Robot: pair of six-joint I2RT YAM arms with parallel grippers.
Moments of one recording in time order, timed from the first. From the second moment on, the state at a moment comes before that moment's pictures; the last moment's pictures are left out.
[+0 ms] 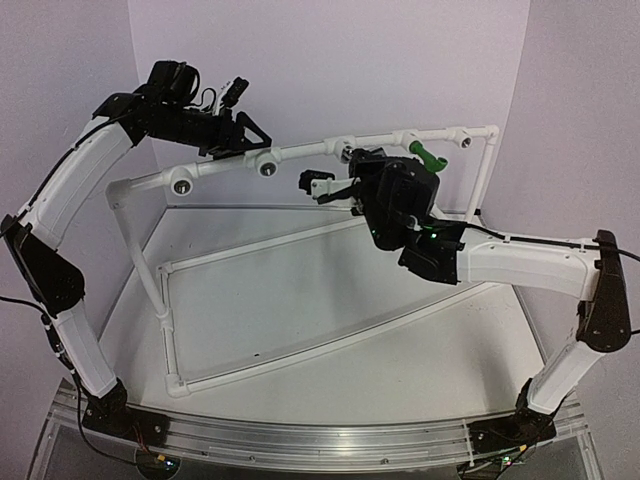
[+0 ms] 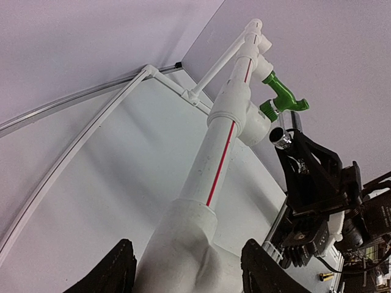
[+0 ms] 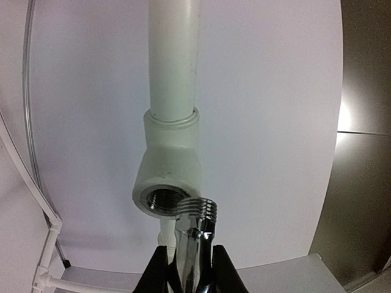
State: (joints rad) left arm -0.49 1.75 2.15 -0.93 0.61 -0.25; right arm 1.01 1.65 1.35 0.46 0.83 -1.72
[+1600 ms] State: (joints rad) left arm -0.49 1.76 2.15 -0.92 0.61 -0.27; right arm 1.03 1.73 1.44 0.41 0.98 -1.63
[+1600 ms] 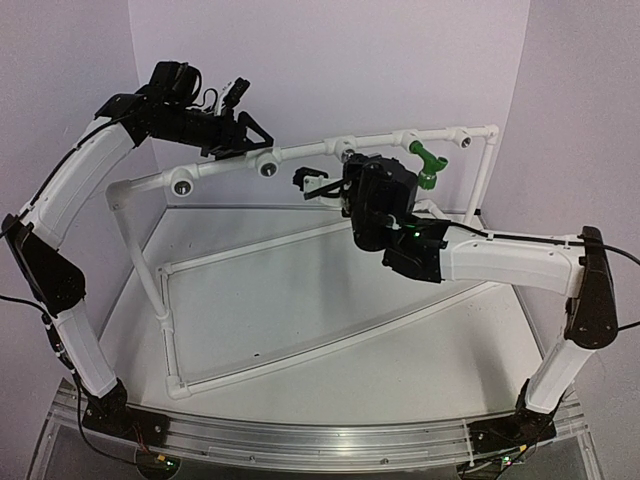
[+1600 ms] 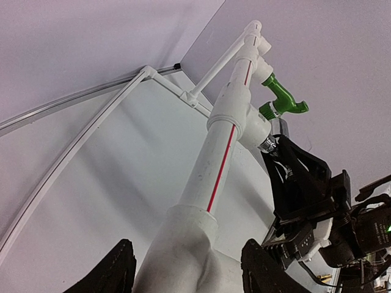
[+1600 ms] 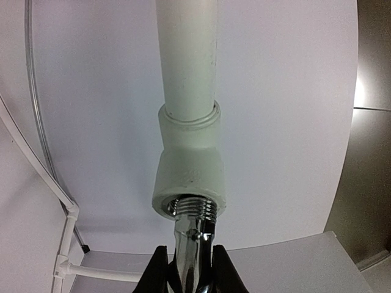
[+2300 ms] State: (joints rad) left arm -0.49 1.76 2.15 -0.92 0.61 -0.27; right arm 1.00 1.73 1.42 0.41 0.98 -1.63
